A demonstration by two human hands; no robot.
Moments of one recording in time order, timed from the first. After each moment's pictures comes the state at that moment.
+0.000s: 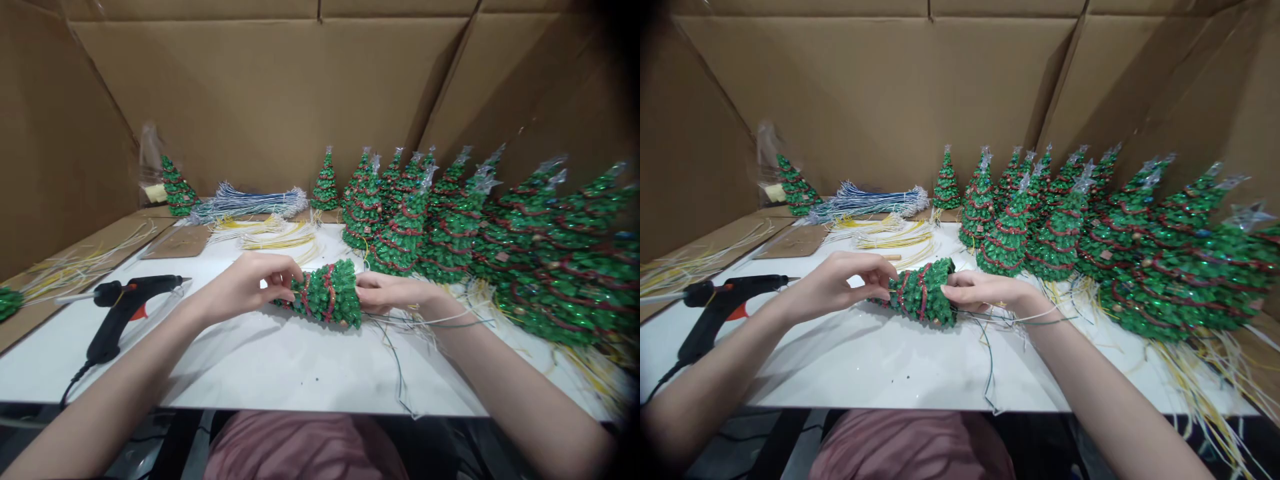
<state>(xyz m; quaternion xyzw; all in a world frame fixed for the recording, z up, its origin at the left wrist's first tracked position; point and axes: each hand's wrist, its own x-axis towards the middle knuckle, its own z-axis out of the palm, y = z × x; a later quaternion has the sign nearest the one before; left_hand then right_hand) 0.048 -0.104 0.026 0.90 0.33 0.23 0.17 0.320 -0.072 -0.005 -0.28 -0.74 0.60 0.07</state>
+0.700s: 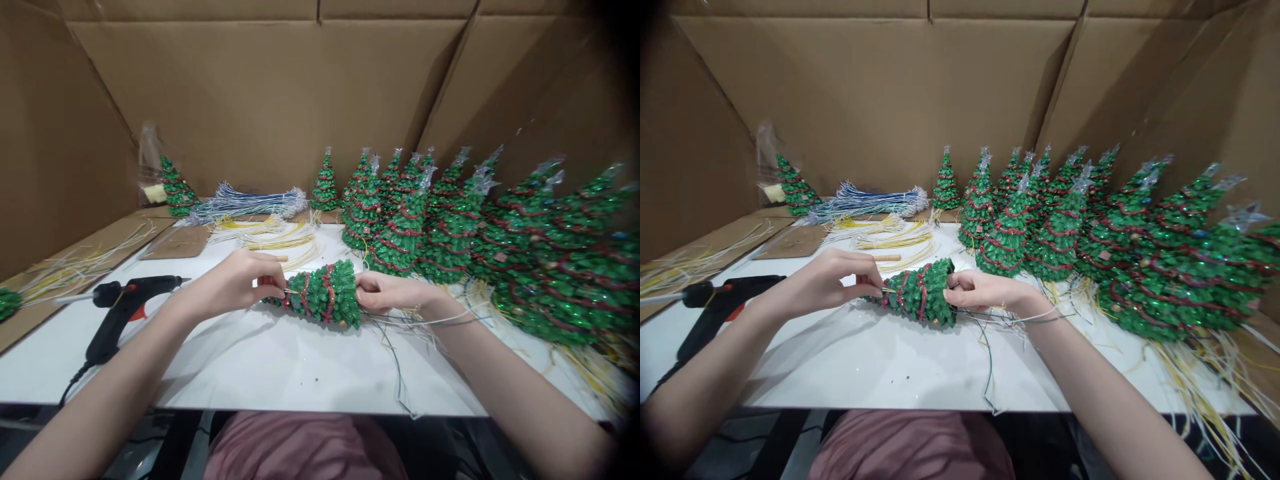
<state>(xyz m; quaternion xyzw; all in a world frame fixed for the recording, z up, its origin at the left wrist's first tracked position) 0.040 -0.101 0.032 0.92 0.33 0.18 0.11 0.325 -0.068 -0.009 -0.25 -0.78 0.57 0.08</state>
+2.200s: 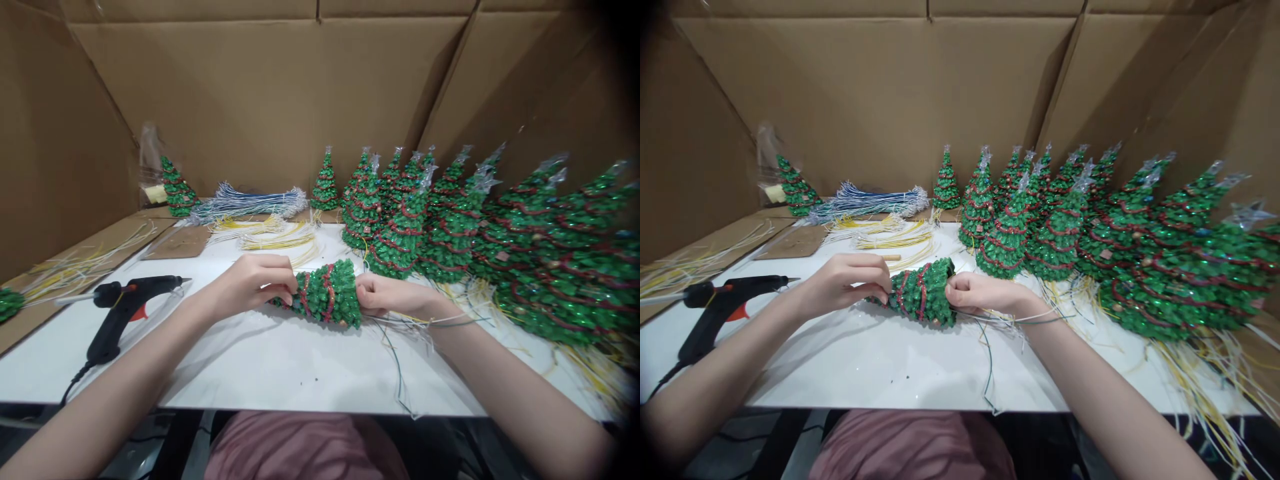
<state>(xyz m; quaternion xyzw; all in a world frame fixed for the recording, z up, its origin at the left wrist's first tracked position) 0.046 -0.095 0.019 0.94 0.24 0.21 0.10 0.319 -0.073 -0.016 -0.24 -0.76 0.59 0.12</state>
